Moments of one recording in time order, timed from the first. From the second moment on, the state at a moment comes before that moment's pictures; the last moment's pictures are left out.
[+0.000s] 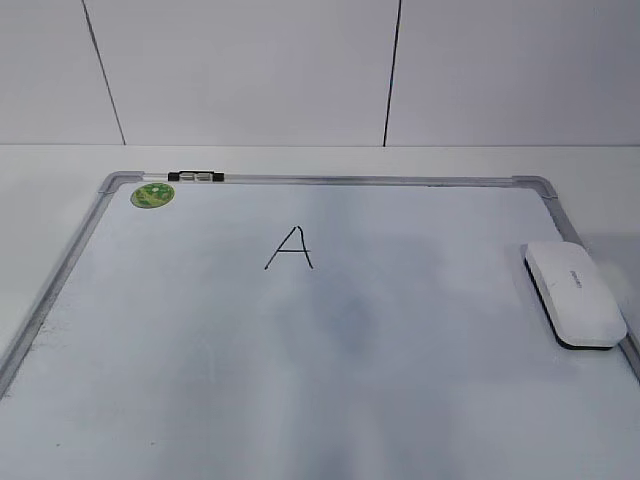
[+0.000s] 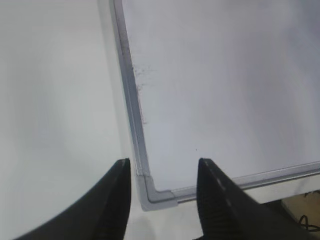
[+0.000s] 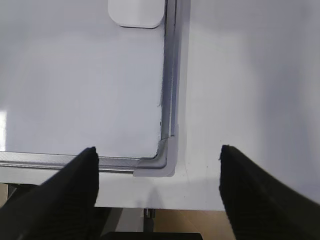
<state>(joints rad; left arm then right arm) 0.00 1.03 -1.03 -0.24 1.24 0.18 0.14 0.78 -0.79 -0.05 1.24 0.09</state>
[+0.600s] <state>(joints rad) 0.00 0.49 -0.60 -0.22 1.16 0.18 0.14 0.55 -0.61 -0.07 1.16 0.07</state>
